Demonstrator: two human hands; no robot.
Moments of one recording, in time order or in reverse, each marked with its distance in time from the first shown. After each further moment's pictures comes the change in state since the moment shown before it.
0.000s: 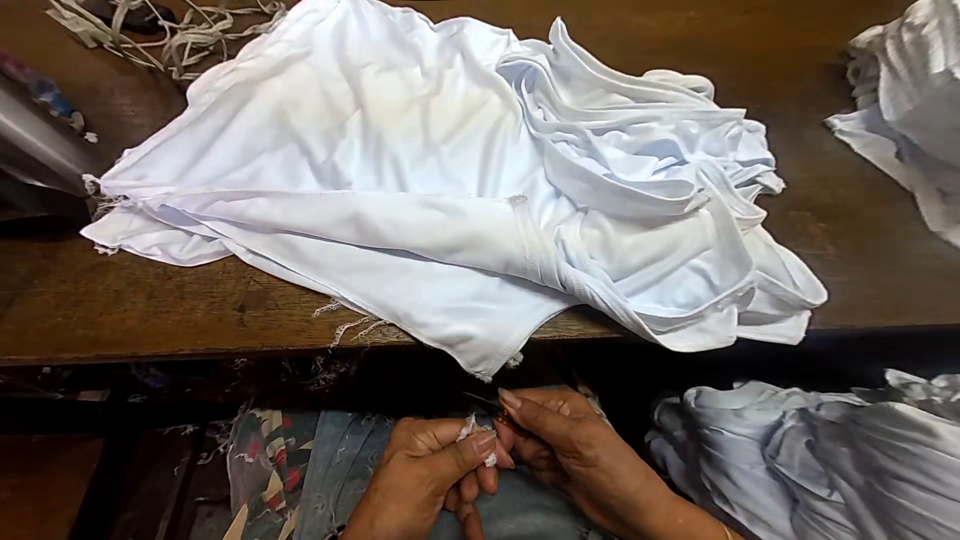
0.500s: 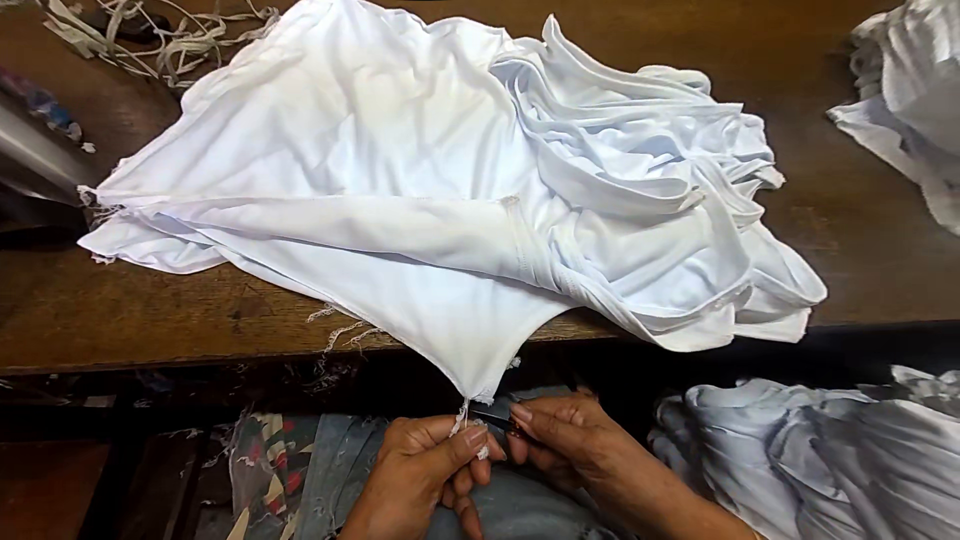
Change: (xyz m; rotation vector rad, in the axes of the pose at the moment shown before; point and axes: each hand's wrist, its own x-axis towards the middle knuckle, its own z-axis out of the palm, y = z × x) left_hand 0.003 0.001 0.002 -0.022 0.043 -0.012; right_hand -0.007 0.000 -0.023 -0.132 -0.076 -0.007
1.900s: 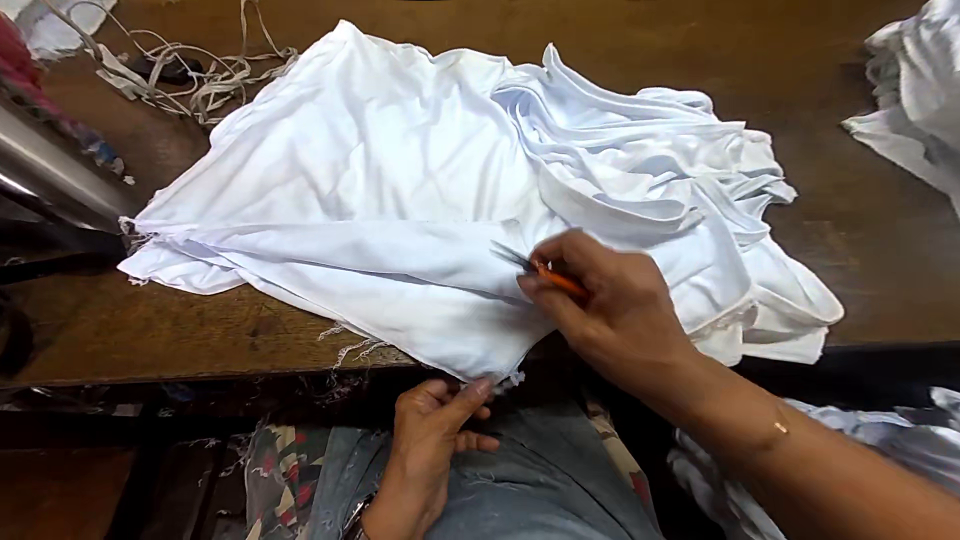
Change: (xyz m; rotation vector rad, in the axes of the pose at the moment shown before) left_hand 0.045 0.009 0.021 -0.041 0.443 0.025; right_hand 0.061 -0.103 -0.031 -1.143 0.463 -0.929
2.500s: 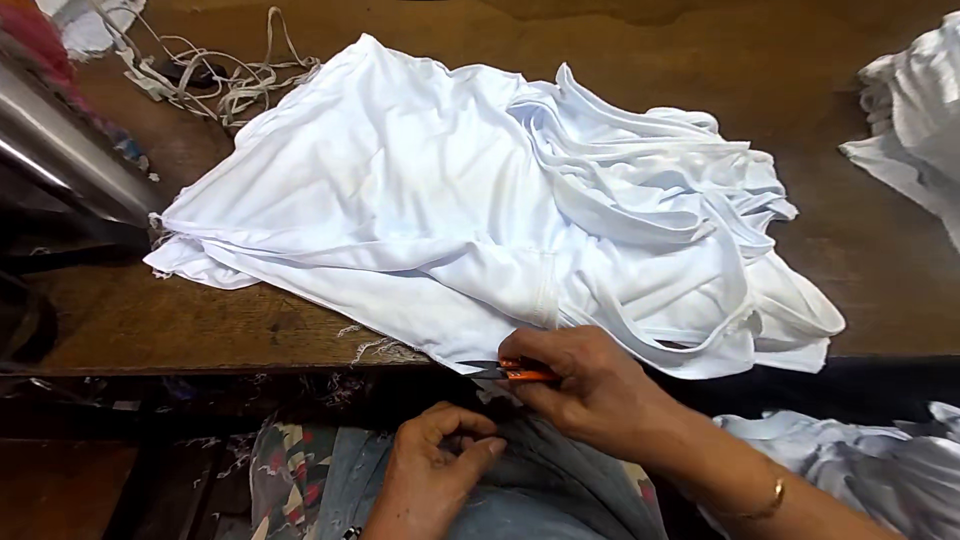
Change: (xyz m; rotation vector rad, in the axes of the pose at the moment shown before) left_hand -0.022 -0.006 -0.039 0.557 -0.232 0.444; right_hand -0.030 -0.030 0.020 0.157 -0.273 -0.064
